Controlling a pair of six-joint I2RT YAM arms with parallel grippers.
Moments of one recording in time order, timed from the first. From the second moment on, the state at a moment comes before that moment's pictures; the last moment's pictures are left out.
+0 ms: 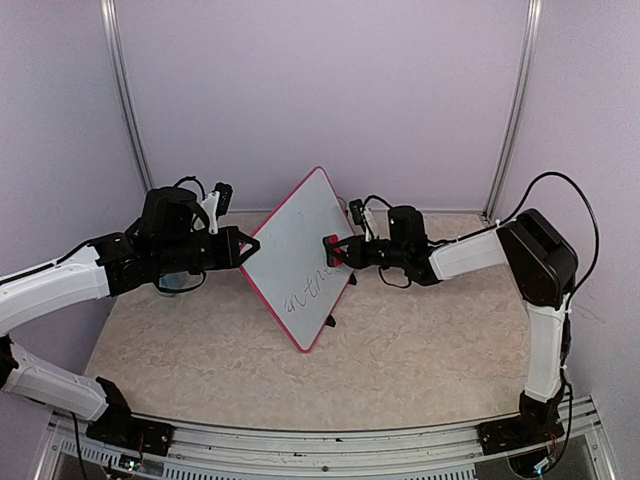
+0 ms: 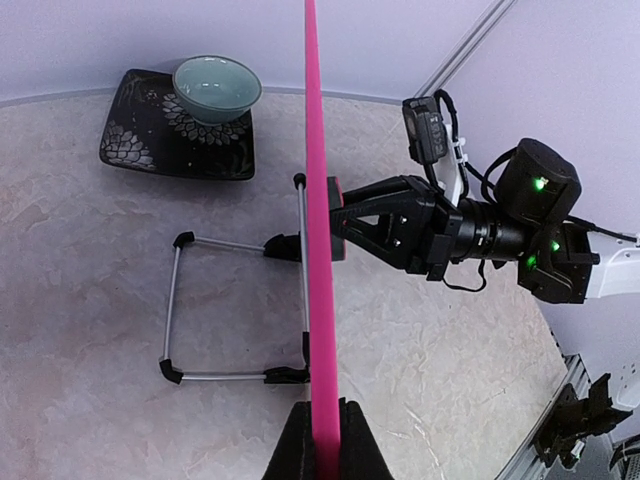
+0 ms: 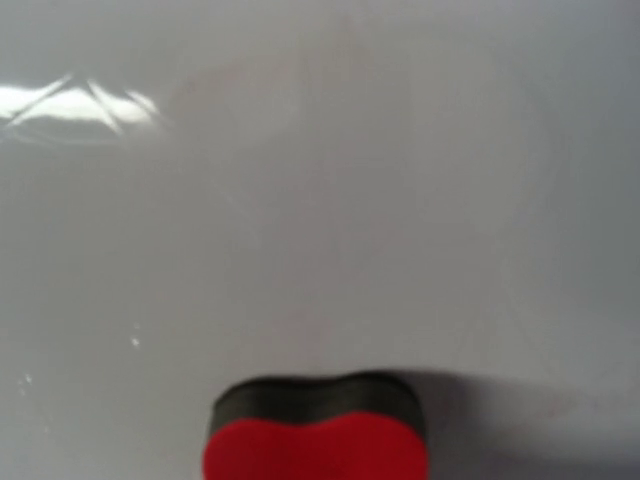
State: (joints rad) left arm -0.73 1.22 0.97 -0.20 0.03 -0.51; right arm 0.60 2.05 1.21 0.56 -0.49 0.37
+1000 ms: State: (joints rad) left arm -0.74 1.22 0.97 -0.20 0.02 -0.52; right arm 0.96 1.85 1.20 0.29 -0.24 -0.02
